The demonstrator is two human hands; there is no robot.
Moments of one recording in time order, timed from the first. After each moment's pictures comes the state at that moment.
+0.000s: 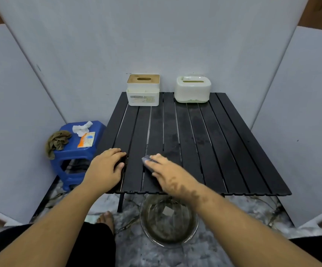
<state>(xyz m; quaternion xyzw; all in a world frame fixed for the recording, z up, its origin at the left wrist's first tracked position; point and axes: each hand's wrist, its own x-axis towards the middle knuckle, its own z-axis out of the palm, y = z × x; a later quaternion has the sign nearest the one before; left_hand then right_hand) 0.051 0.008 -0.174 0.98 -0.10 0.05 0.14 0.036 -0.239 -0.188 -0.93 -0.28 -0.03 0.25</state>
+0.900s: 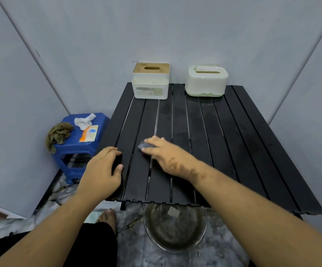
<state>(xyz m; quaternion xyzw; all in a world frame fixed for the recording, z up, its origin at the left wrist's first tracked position) 0.054 0.015 -0.185 0.98 -0.05 0.09 0.20 0.130 -0.225 -0.197 -0.89 -0.38 -0.03 0.25</state>
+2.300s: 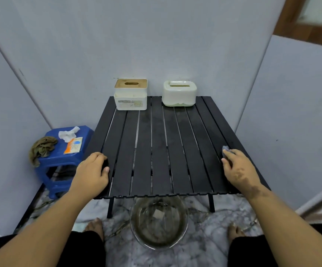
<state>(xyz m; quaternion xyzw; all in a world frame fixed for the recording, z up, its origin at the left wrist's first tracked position) 0.055 0.010 -0.182 0.98 -0.07 0.11 0.15 0.025 -0.447 -0.191 -0.96 0.09 -0.17 0.20</state>
